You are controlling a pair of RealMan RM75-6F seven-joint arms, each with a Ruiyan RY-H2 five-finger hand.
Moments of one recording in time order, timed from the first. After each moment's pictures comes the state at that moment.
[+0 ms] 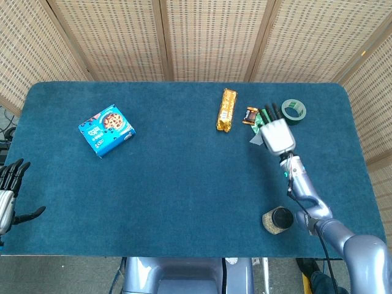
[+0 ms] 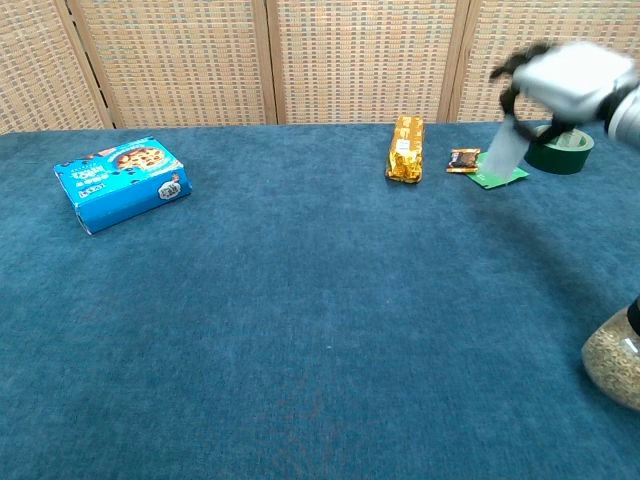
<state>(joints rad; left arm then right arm) -0.11 -1.15 -0.06 -1.52 1.49 1.48 -0.12 0.83 -1.69 0.22 -0.66 -1.39 1.02 -0.19</state>
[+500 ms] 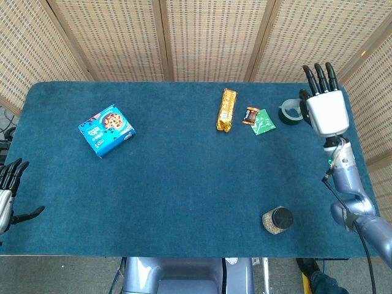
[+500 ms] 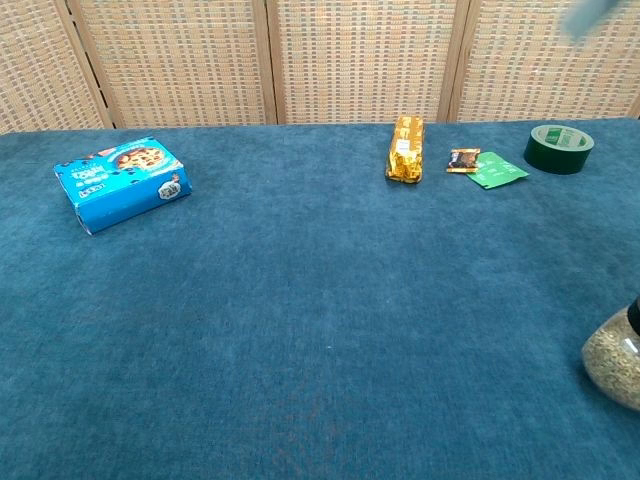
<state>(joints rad) -0.11 -1.15 -0.06 -1.51 1.49 1.48 -0.16 0.73 -1.42 0.26 -0.84 -1.42 1.32 -0.06</state>
